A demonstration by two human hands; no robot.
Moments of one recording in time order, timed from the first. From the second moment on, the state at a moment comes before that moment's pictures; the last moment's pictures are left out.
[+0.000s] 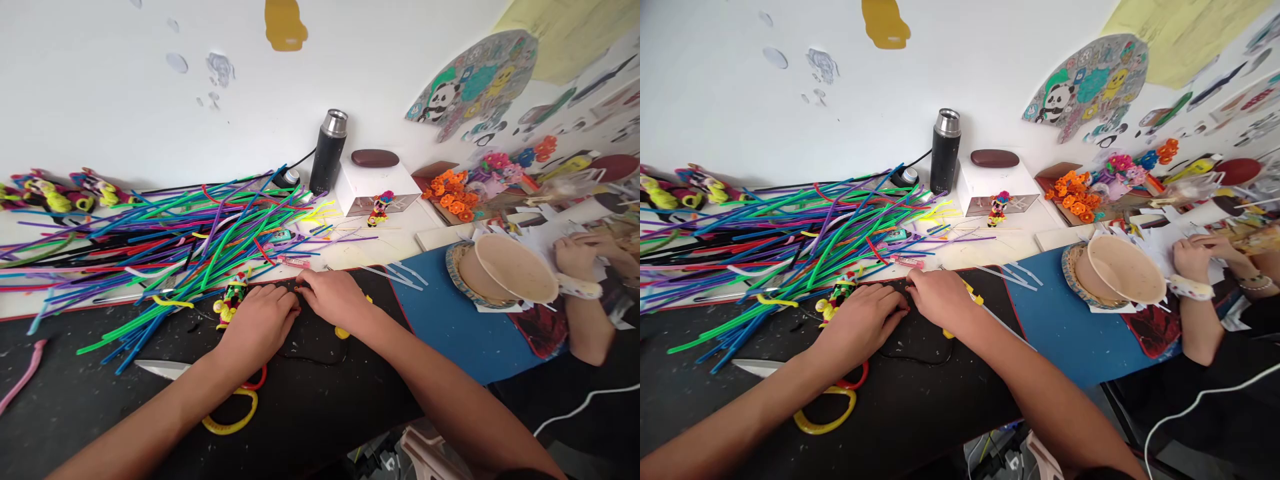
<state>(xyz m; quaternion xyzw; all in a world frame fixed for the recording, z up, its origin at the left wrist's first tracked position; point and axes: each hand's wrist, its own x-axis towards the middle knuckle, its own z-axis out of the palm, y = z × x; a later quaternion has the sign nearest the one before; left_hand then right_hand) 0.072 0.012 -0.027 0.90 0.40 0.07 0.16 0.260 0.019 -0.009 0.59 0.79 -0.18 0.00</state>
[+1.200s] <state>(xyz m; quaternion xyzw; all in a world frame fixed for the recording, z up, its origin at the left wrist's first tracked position) 0.047 0.012 -0.024 0.90 0.40 0.10 0.17 0.270 -0.007 -0.003 0.56 0.79 -0.24 0.00</state>
